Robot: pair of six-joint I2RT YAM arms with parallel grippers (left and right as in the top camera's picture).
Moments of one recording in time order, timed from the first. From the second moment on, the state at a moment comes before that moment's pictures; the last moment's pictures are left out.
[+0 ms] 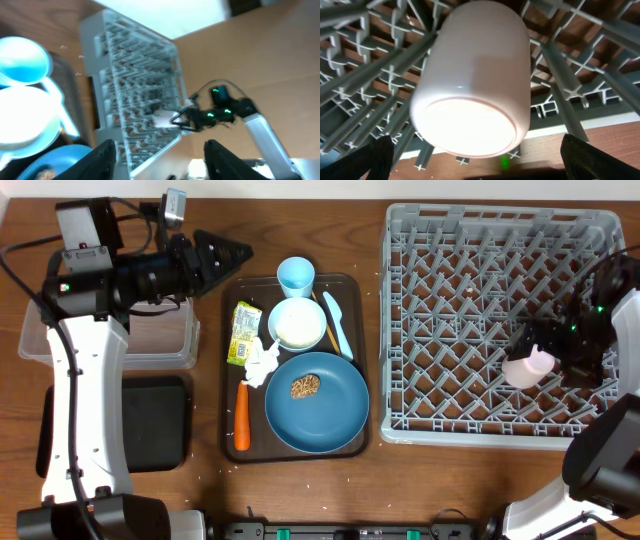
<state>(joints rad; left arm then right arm) 0.15 1.54 1.56 -0.84 1.08 -0.40 -0.36 1.82 1.56 -1.41 -0.14 0.09</state>
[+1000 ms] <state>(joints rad) -0.20 1.95 1.56 -0.53 0.03 -0.17 0.03 1.54 1.65 -1.10 -0.37 0.10</state>
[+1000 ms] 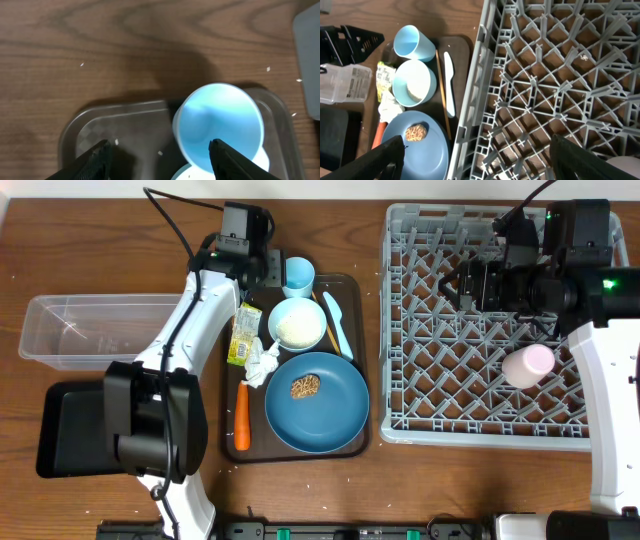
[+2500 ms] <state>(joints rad) 0.11 1.57 1.56 -0.71 1.11 -0.27 0.19 1.54 1.64 -0.89 -0.71 -0.16</state>
